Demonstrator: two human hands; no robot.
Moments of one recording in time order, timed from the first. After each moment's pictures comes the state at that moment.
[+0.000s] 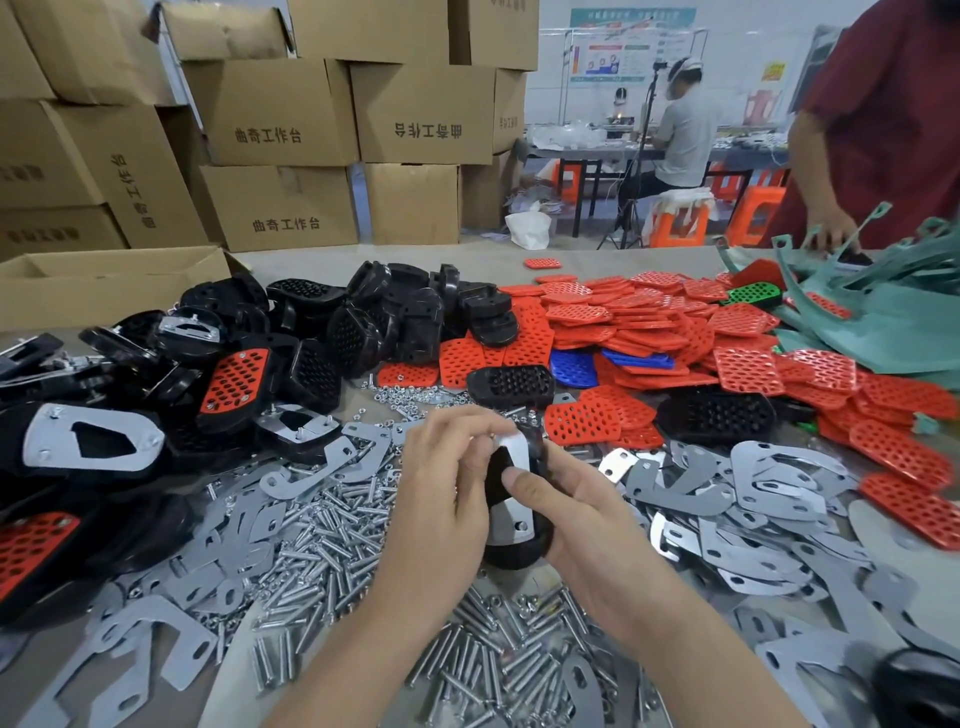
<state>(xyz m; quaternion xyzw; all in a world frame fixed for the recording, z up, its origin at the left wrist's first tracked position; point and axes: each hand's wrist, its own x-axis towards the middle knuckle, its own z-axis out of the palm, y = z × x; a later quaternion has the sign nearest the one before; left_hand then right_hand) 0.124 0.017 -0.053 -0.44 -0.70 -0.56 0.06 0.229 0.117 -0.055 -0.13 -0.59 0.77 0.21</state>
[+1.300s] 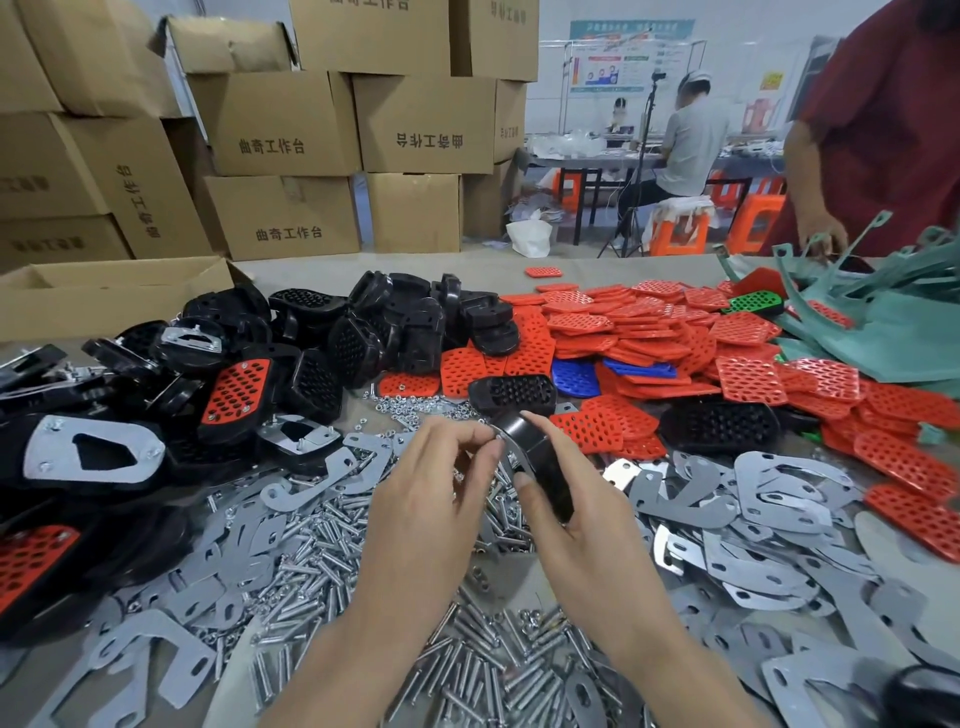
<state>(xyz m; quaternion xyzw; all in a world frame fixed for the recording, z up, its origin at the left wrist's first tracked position) 0.122 0.010 -0.043 -0.43 -0.75 -0.48 0.13 0.232 0.113 -0.059 -0.14 -0.83 0.41 0.34</state>
